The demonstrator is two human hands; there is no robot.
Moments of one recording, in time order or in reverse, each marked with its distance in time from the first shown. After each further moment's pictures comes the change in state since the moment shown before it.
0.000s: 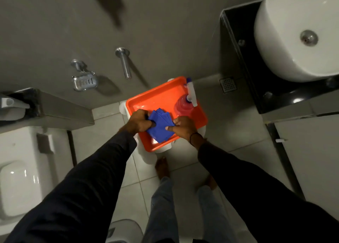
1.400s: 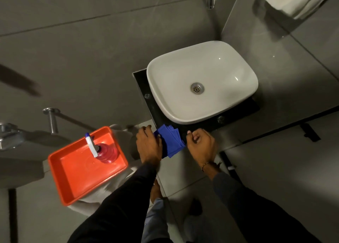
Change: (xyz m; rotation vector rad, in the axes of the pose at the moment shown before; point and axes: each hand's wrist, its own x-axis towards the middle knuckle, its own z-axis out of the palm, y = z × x) left_hand -0.027 0.336 0.217 0.068 0.604 0.234; right_hand -0.078 0.169 -0.342 0.014 0.952 -0.235
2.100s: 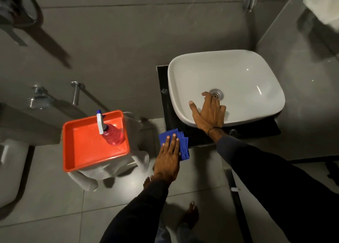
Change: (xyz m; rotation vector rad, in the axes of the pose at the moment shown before) left_hand -0.070 0.015 0.060 0.296 -0.310 0.194; right_hand 0.122 -0.034 0.017 -0.276 -0.235 -0.326
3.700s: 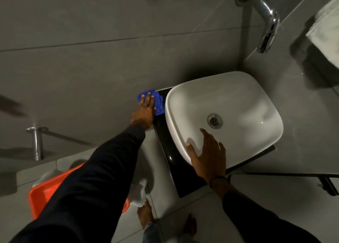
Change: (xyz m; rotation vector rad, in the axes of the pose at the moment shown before) left_hand 0.315 -0.130 -0.165 -0.101 0.013 0.137; right_hand 0.004 -0.056 0.023 -0.083 -0.127 0.277
